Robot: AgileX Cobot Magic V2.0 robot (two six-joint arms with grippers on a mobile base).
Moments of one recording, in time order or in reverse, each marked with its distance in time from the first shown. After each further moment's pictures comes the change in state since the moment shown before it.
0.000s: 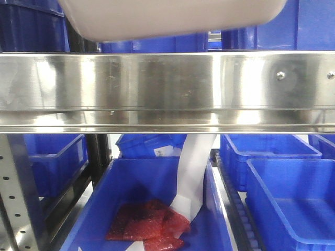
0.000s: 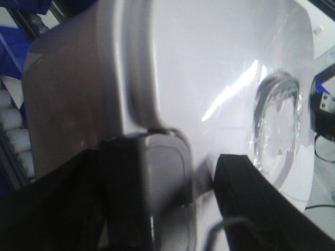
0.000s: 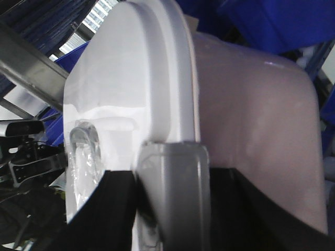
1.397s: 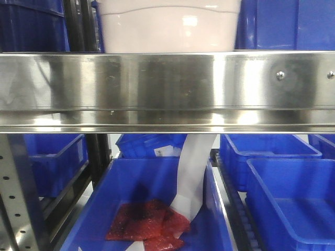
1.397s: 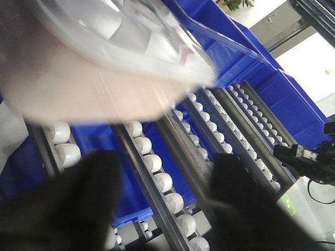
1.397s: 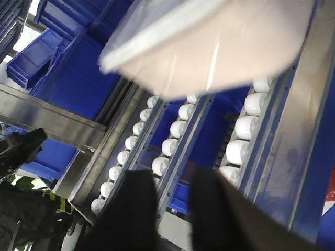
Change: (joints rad) left arm 0.094 0.111 -0.026 -0.044 -0.040 0.000; right arm -0.141 0.143 0.000 -0.093 0.056 0.008
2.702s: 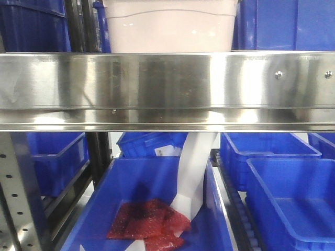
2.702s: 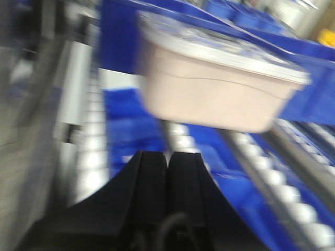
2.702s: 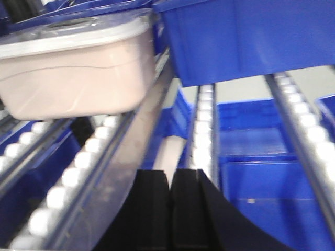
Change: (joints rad) left arm -0.350 -0.712 0.716 0.641 -0.963 -0.350; right arm 0.238 -0.765 0.676 -0.332 -0.920 -0.107
